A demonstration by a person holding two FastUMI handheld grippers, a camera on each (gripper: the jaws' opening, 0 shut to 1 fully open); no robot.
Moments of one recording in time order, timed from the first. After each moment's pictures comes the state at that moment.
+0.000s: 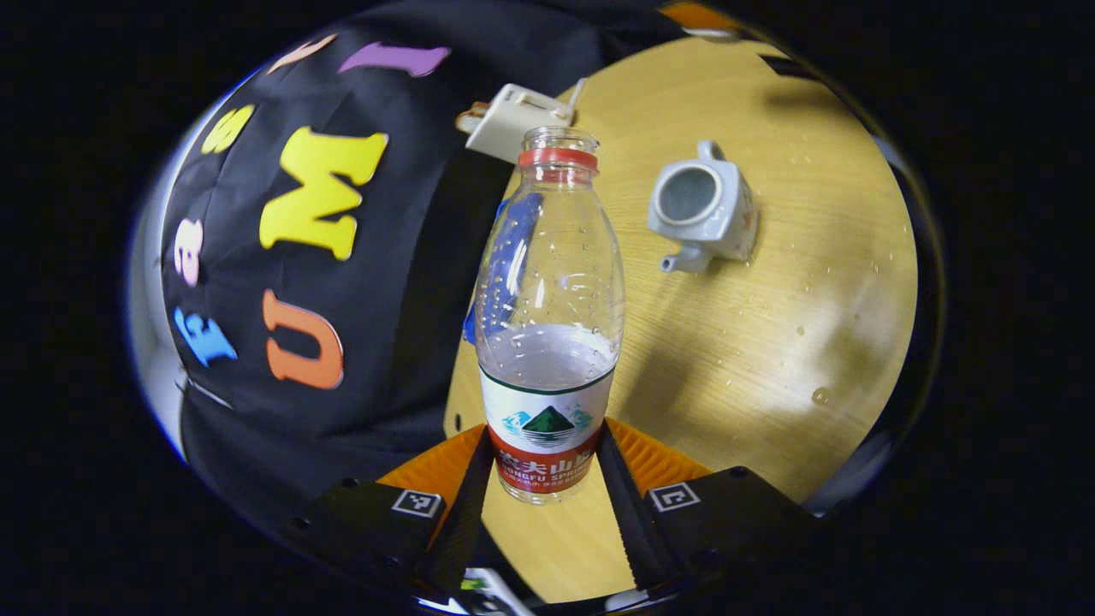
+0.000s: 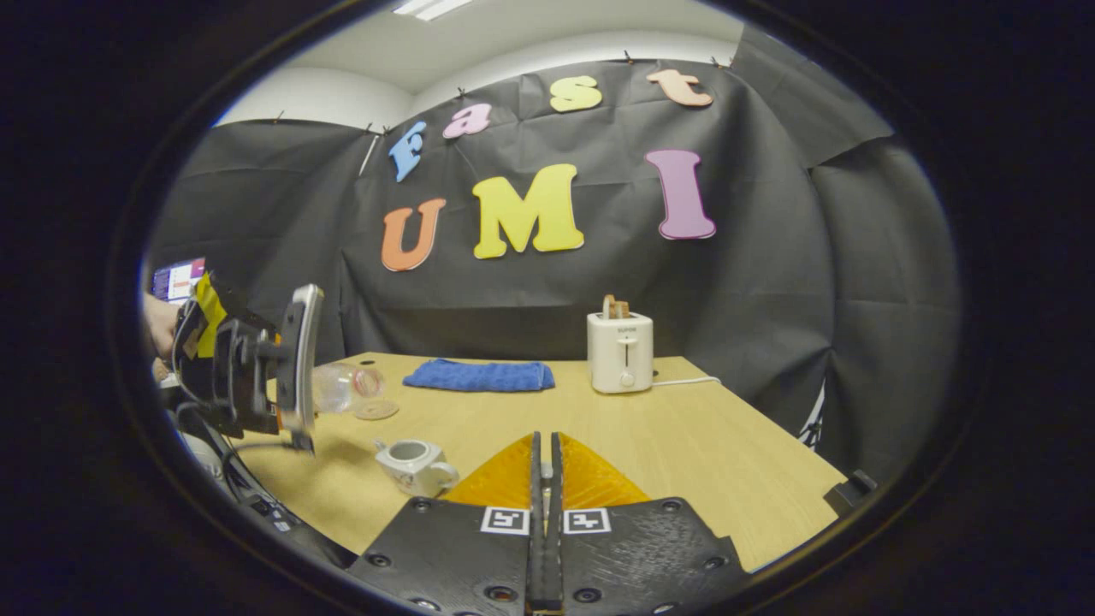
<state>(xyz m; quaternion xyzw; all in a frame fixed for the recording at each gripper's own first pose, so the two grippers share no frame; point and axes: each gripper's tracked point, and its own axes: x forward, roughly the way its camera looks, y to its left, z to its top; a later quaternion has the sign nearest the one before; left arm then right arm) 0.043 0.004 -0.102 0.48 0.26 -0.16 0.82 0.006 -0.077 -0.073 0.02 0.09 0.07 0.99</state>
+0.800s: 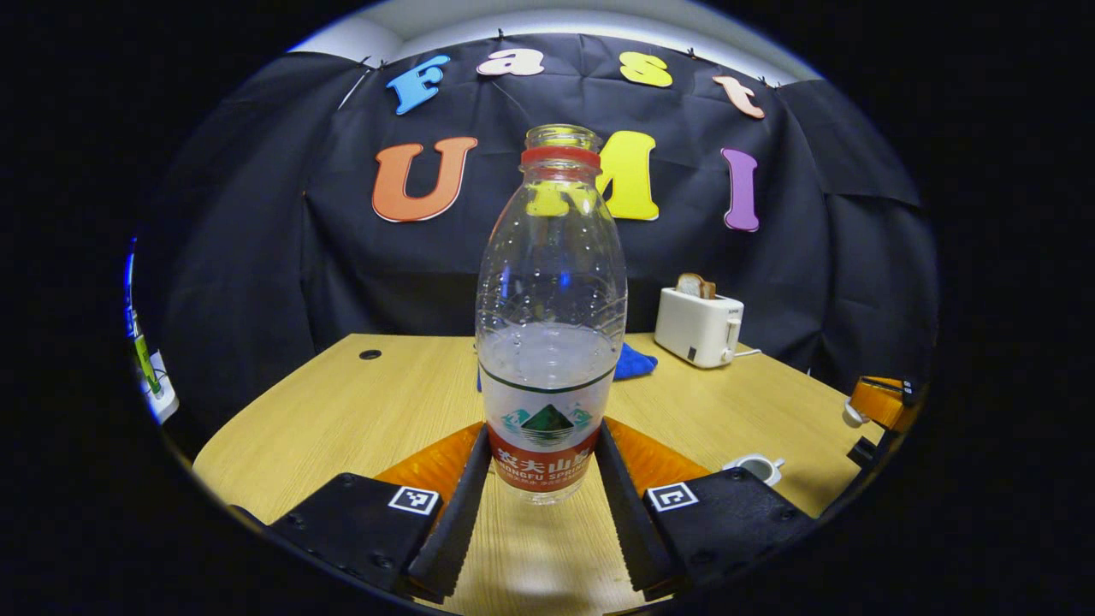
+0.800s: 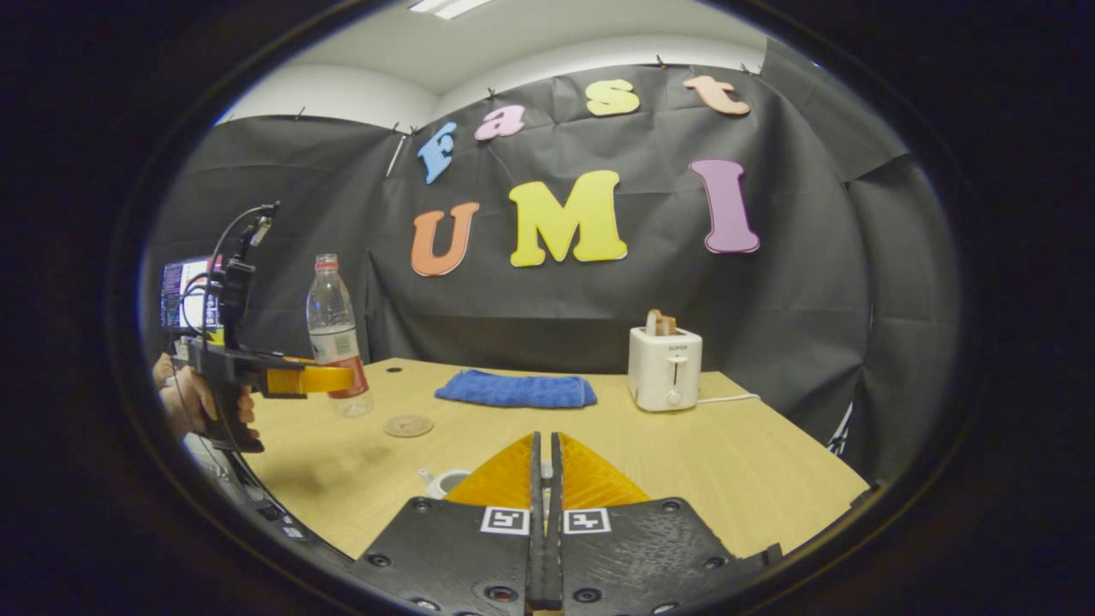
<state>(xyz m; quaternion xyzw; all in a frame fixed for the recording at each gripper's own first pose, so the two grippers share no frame) 0.102 0.016 -0.041 -0.05 0.12 -0.10 0.99 0.029 -0.018 -0.060 0.01 0.08 0.10 0.99</state>
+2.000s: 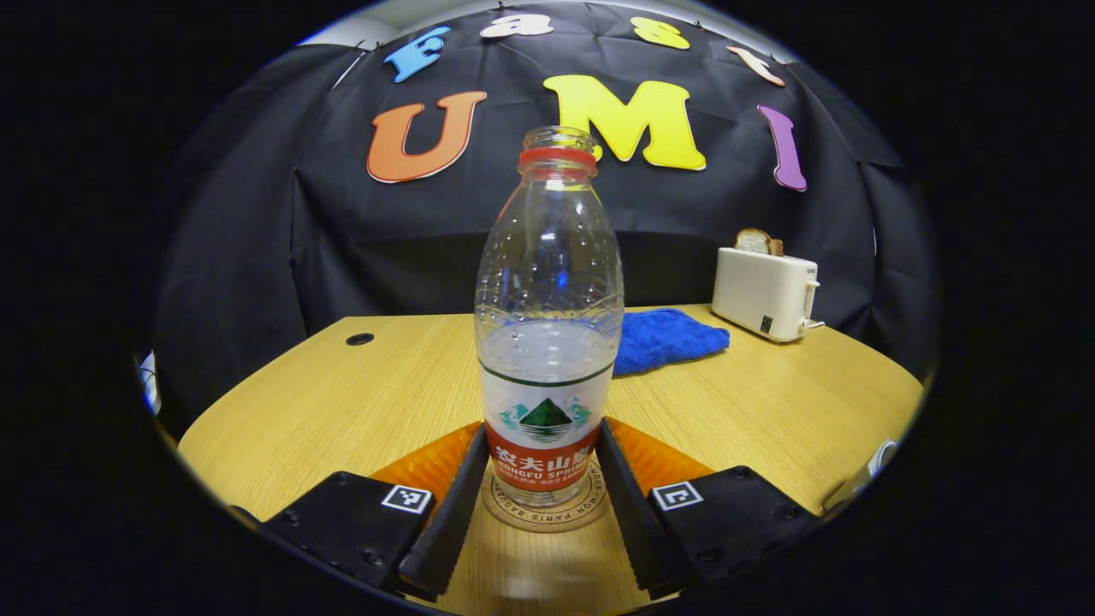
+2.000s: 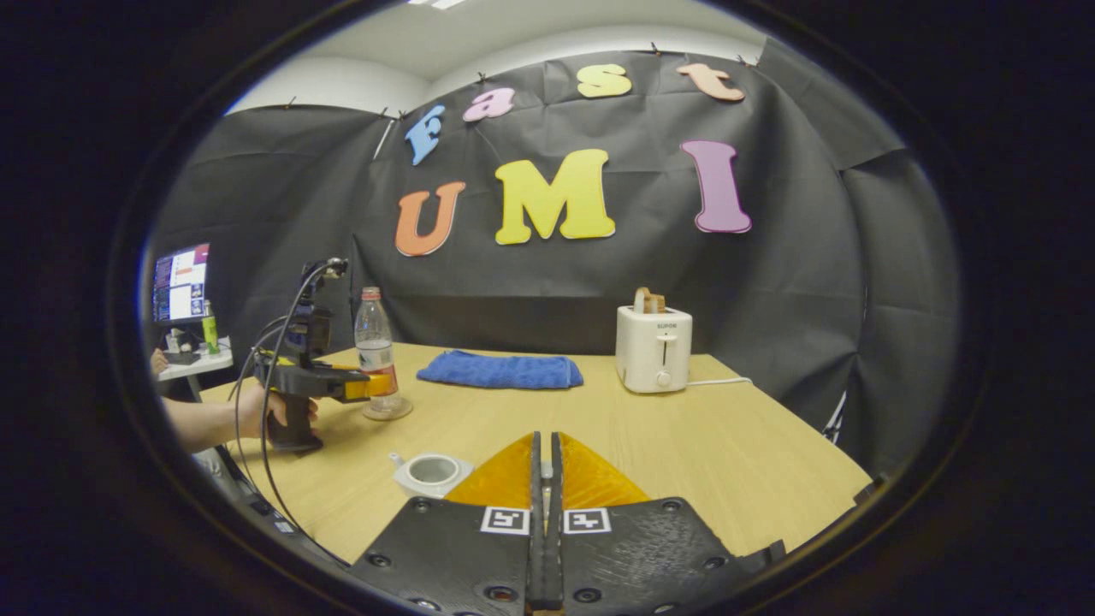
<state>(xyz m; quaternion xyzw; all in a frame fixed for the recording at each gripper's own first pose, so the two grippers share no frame) 0.215 0.028 -0.135 -0.02 0.16 -0.07 0.98 0.042 -0.032 -0.087 0.00 0.11 0.08 0.99</state>
